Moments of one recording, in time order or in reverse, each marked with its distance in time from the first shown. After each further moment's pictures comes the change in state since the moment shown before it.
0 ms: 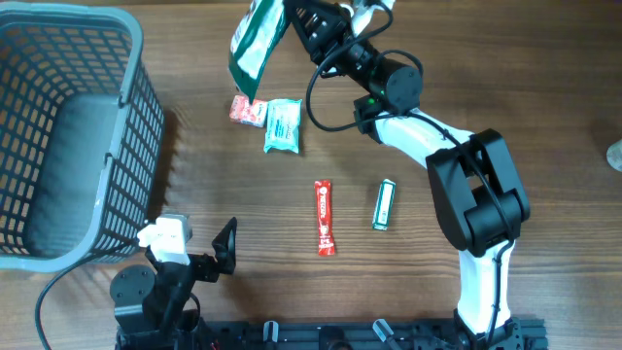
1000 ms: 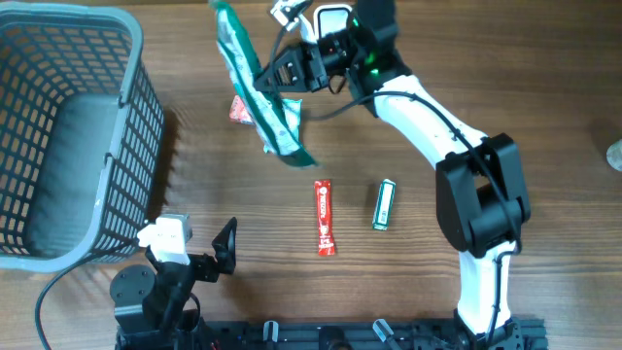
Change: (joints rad) left arm 0.000 0.000 0.000 -0.001 0.000 0.000; right arm -0.009 -0.008 0.250 -1.165 -0.933 -0.238
